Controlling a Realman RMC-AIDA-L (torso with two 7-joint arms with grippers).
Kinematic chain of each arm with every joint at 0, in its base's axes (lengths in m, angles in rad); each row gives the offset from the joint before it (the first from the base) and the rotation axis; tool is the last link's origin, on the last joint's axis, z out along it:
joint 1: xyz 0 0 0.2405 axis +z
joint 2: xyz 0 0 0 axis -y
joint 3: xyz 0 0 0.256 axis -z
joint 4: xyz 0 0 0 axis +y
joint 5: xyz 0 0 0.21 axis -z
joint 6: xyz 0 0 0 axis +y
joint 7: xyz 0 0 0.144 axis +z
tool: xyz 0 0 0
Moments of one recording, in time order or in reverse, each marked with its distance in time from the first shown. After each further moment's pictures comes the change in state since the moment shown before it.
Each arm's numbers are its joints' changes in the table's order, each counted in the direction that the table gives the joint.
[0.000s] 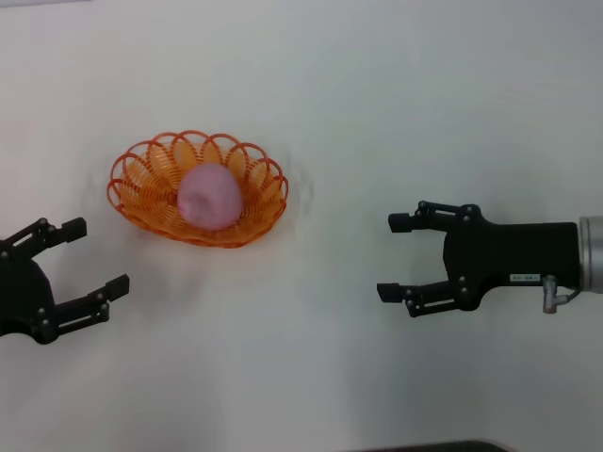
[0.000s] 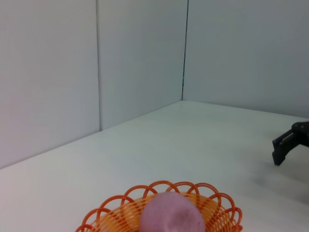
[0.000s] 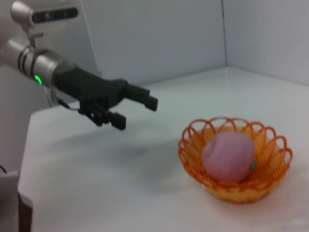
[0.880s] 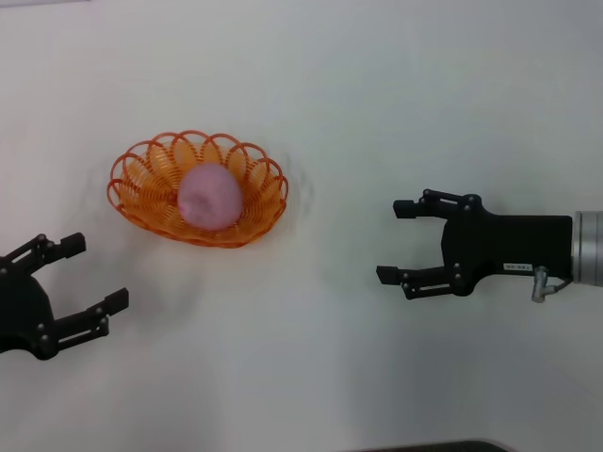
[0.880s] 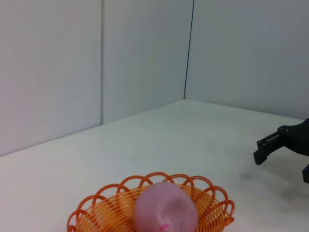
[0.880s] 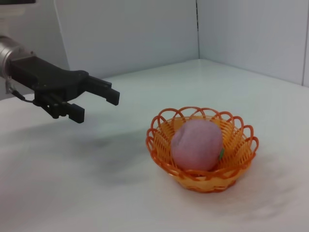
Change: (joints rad) left arm 0.026 0.005 0.012 -0.014 -0.008 0.007 -0.001; right arm 0.008 -0.014 -0.034 0.030 0.008 0.088 -0.048
